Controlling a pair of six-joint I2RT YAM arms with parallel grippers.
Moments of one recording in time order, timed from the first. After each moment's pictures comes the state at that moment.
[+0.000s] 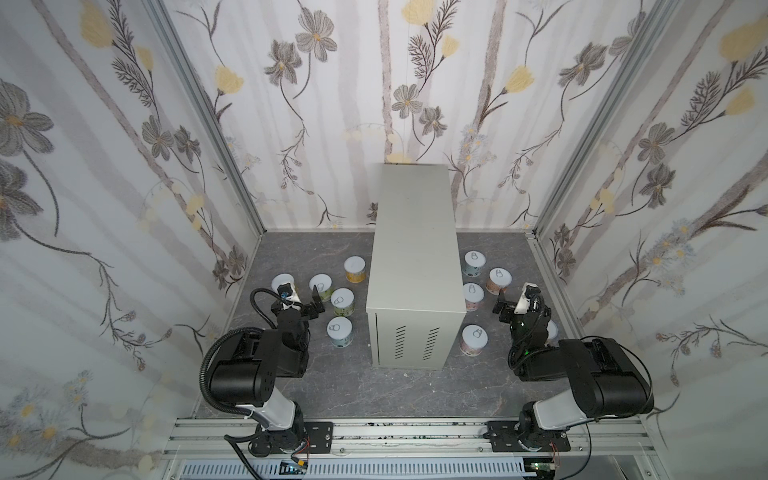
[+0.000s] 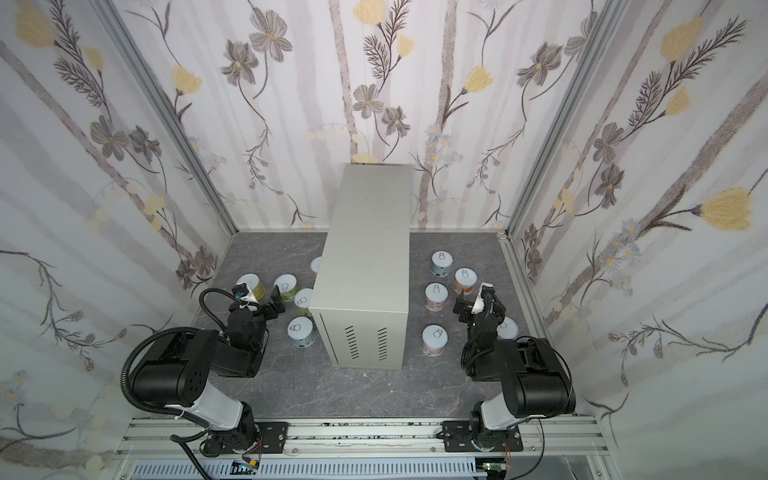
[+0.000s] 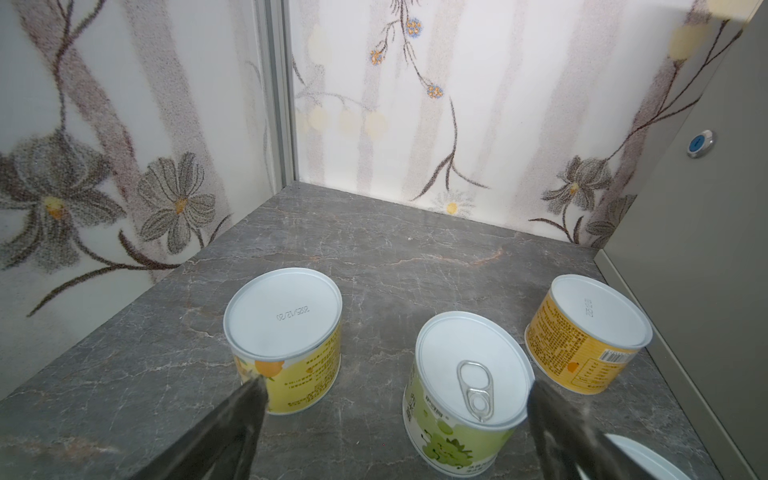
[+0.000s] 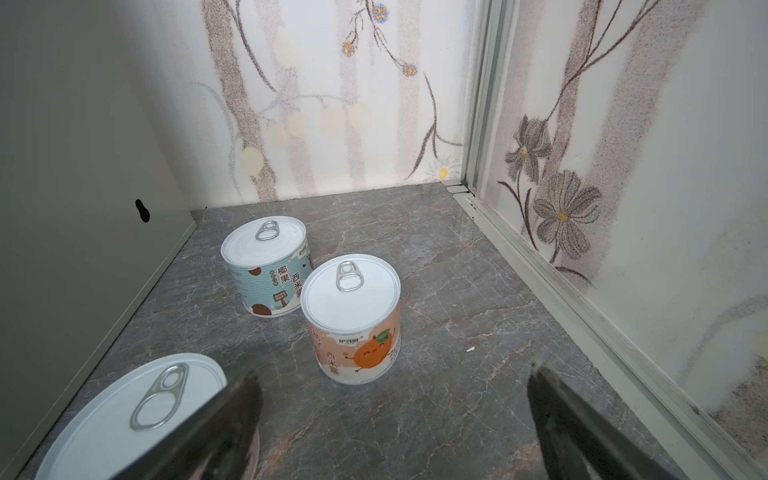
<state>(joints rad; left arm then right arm) -0.03 1.59 0.23 1.24 -0.20 -0.16 0.05 1.51 0.19 1.20 0.24 0.06</state>
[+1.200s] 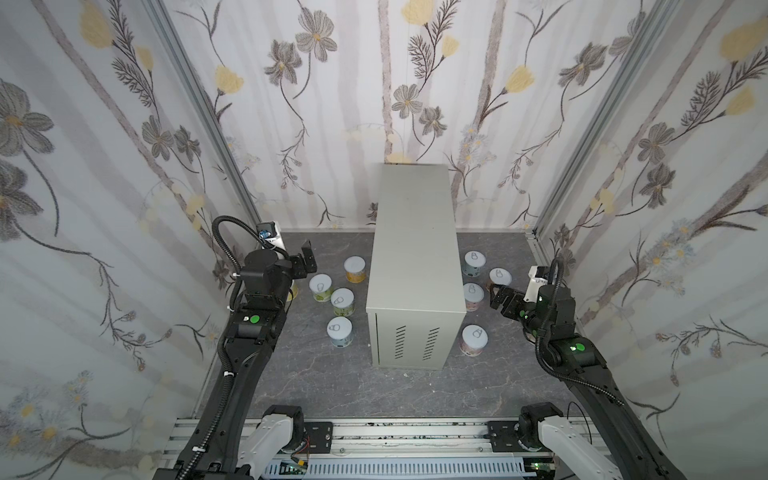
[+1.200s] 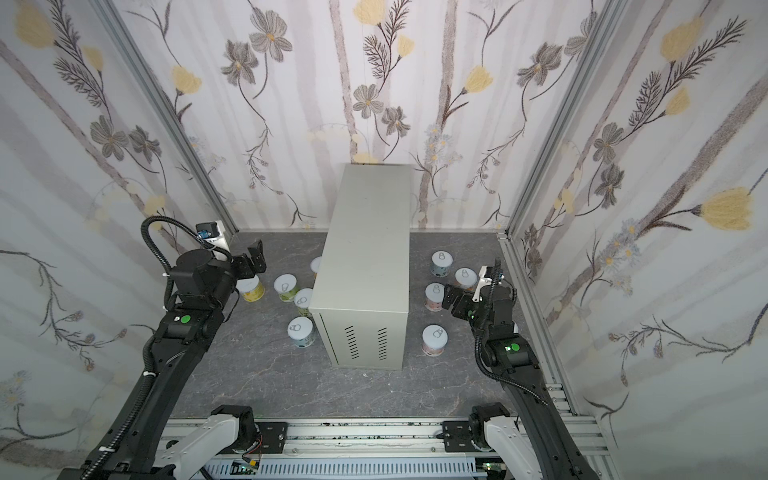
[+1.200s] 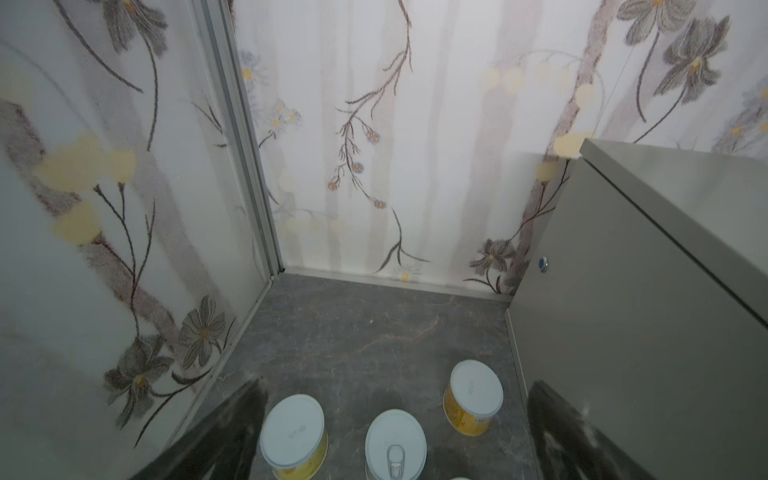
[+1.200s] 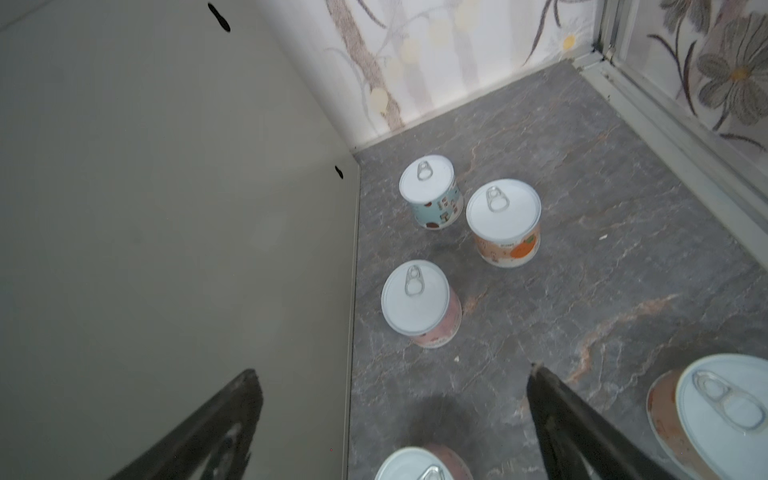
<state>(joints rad) -0.11 0.96 1.00 -0.25 -0.13 -0.12 0.19 0.79 0.72 -0.42 0.01 0.50</state>
